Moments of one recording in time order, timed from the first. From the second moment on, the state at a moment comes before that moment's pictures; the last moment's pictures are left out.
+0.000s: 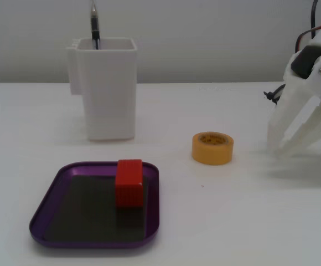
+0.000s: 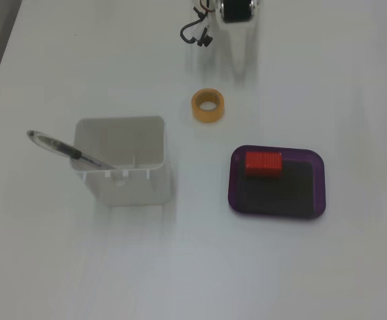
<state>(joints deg) -3.4 192.0 176.0 64.0 -0.3</state>
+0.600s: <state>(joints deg) -3.4 192.0 175.5 64.0 -0.3</state>
